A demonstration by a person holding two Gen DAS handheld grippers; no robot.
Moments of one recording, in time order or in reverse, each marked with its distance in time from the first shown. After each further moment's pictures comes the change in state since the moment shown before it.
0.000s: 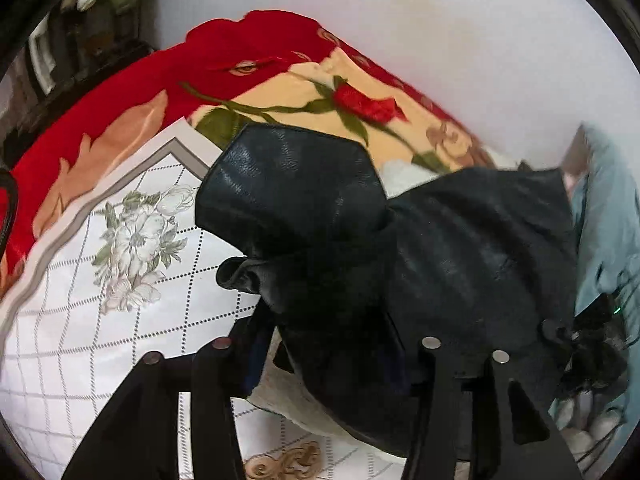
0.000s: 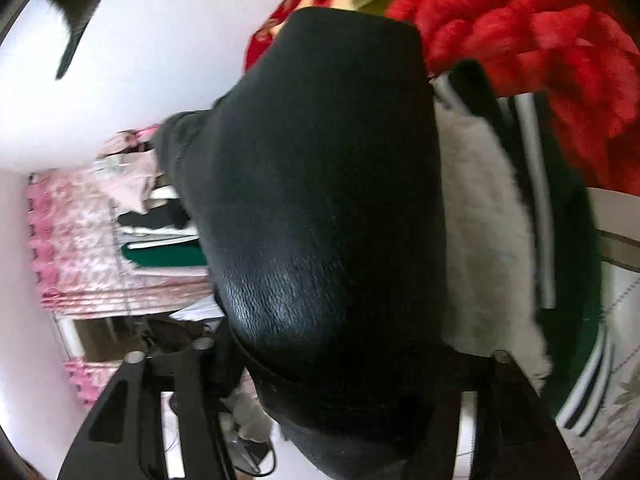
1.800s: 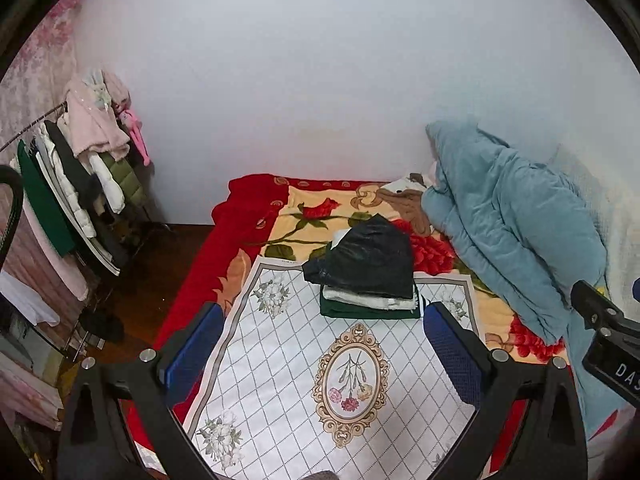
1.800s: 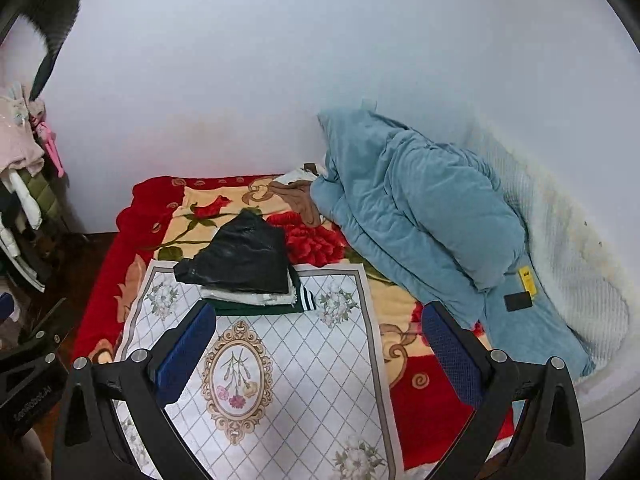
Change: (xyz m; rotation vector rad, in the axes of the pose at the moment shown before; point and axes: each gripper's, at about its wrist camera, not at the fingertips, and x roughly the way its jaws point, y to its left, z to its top) left arm -0.551 -0.001 -0.162 0.520 -0.324 0.027; right arm -0.192 0.458 -0.713 -0.376 -0.902 -1.118
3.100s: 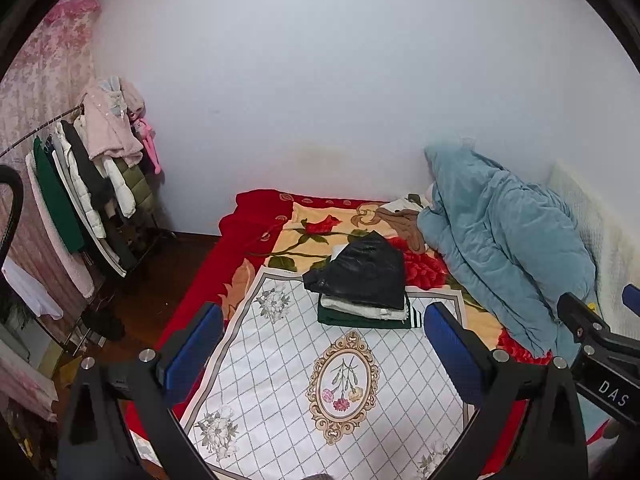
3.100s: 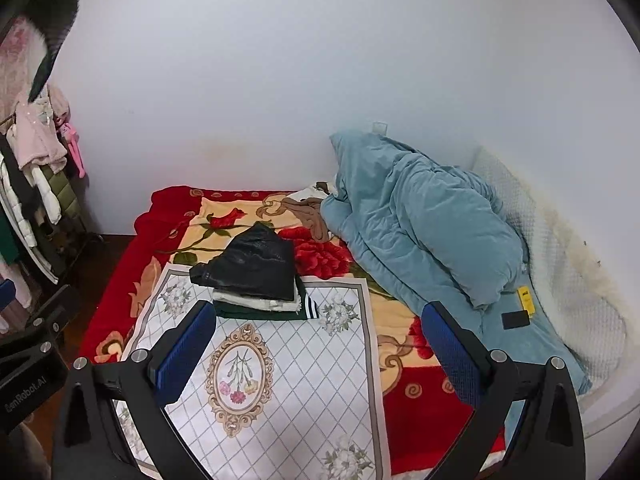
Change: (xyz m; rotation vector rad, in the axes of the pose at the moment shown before) left arm -0.063 0.003 -0.015 -0.037 -0.069 0.006; right arm -0.057 -0.026 -0.003 -0.048 -0.066 0.059
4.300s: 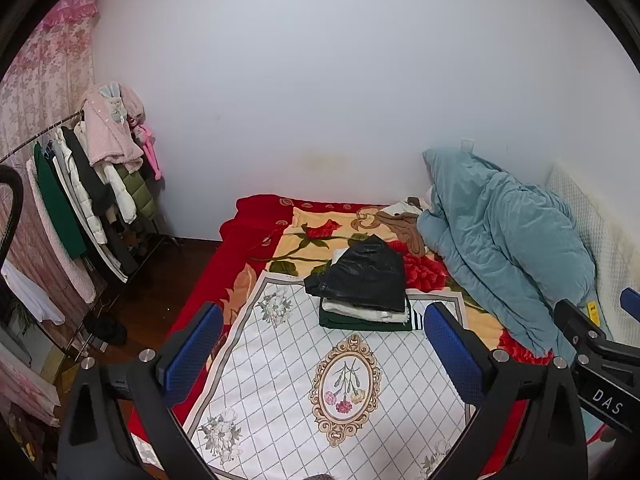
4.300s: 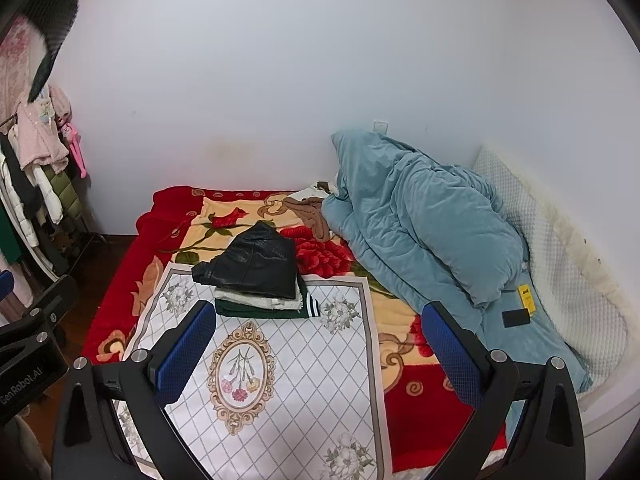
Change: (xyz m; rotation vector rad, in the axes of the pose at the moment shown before) left arm -0.006 -0.005 0.005 0.007 -0.006 0.003; right arm -0.002 -0.001 -0.007 0.001 0.001 0.008
